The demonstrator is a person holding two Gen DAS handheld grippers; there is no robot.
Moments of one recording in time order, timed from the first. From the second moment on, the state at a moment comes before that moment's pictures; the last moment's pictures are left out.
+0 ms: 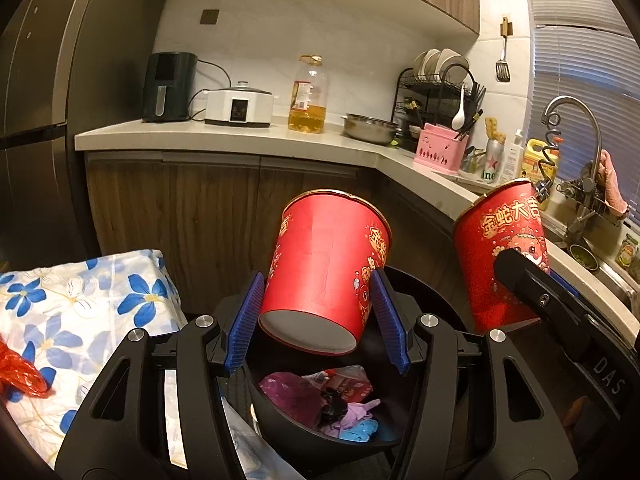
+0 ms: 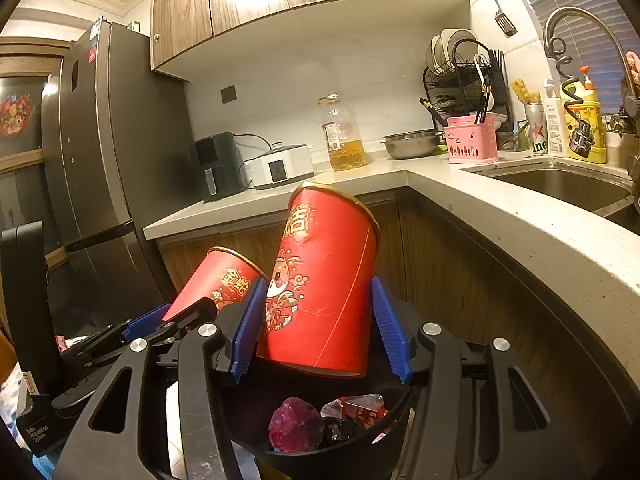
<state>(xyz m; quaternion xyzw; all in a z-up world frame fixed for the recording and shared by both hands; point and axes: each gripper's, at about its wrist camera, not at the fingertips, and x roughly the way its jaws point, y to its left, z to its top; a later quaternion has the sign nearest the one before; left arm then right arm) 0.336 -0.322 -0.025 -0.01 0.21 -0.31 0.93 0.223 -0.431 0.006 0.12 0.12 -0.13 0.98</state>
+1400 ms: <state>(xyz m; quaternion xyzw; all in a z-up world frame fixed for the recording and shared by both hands) 0.286 -0.151 -0.035 -0.02 0.21 -0.15 0.97 0.207 -0.336 -0.002 0.09 0.15 -0.10 0.98</state>
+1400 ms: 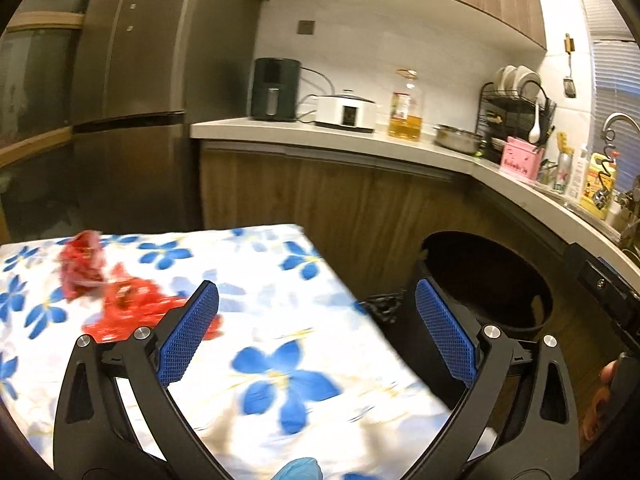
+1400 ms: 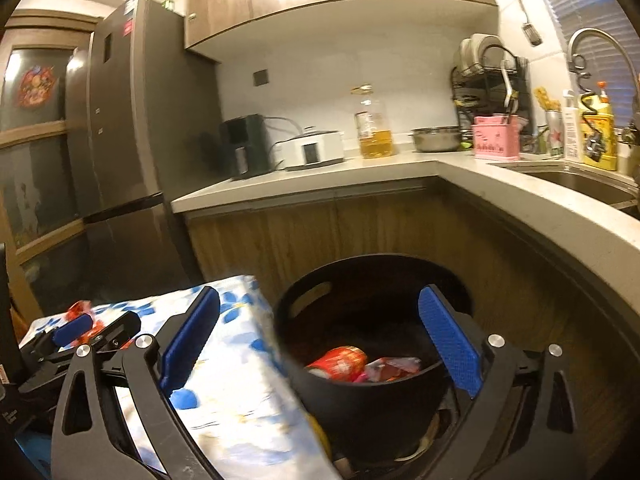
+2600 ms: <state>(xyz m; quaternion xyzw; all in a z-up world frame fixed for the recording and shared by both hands) 0.323 0.105 -0.038 -0.07 0.19 0.01 0.98 0.344 -0.076 -0.066 0.05 0.26 0.07 0.96</state>
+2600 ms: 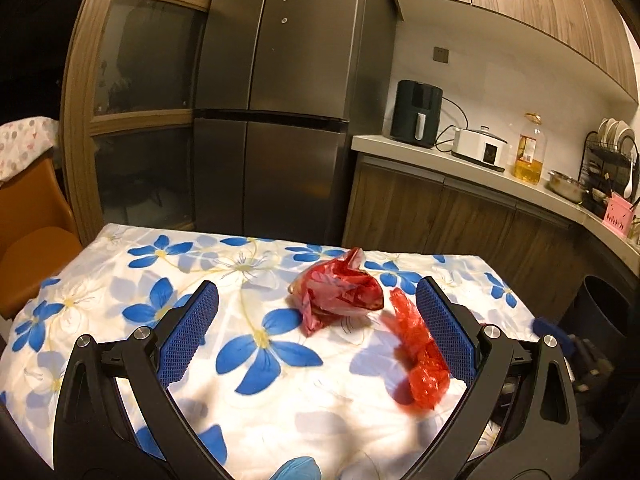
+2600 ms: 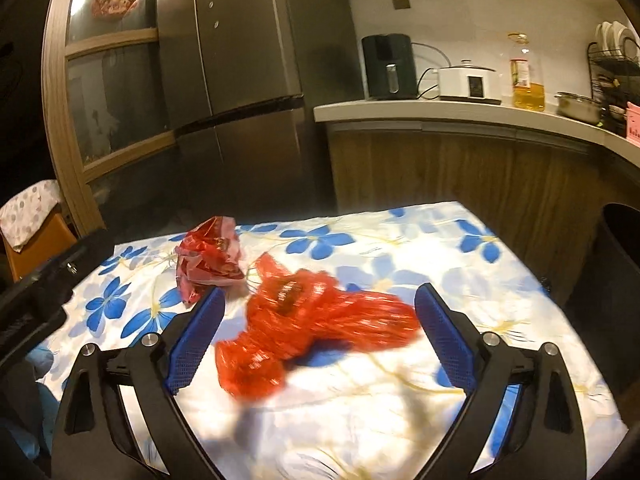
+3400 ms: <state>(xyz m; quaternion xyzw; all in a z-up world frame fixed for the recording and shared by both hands) 0.433 0.096 -0.081 -0.07 0.26 -0.05 0.96 0.324 -0.100 -0.067 0.07 0.27 0.10 0.96</state>
